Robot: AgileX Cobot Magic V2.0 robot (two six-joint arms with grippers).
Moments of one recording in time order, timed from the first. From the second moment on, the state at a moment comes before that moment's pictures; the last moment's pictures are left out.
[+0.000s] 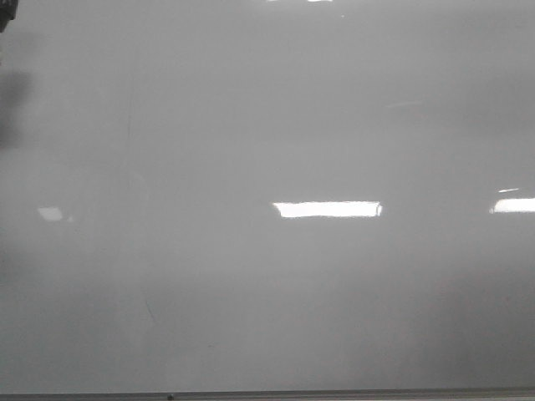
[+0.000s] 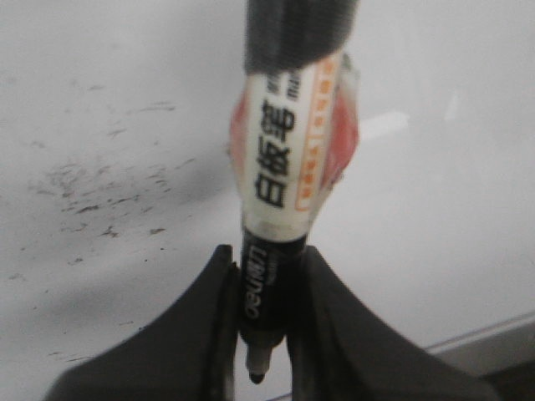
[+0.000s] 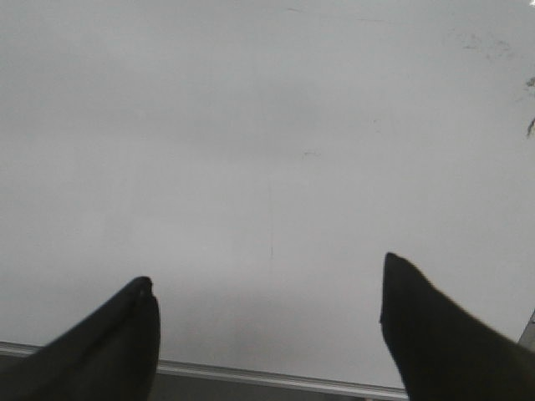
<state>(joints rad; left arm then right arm) -0.18 1.29 -0.94 0.05 0.63 0.17 0.07 0.74 -0.84 -0.02 0.75 0.00</state>
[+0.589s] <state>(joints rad) -0.52 1.37 -1.13 -0.29 0.92 0.76 0.07 0.99 -0.90 0.22 0.87 -0.36</state>
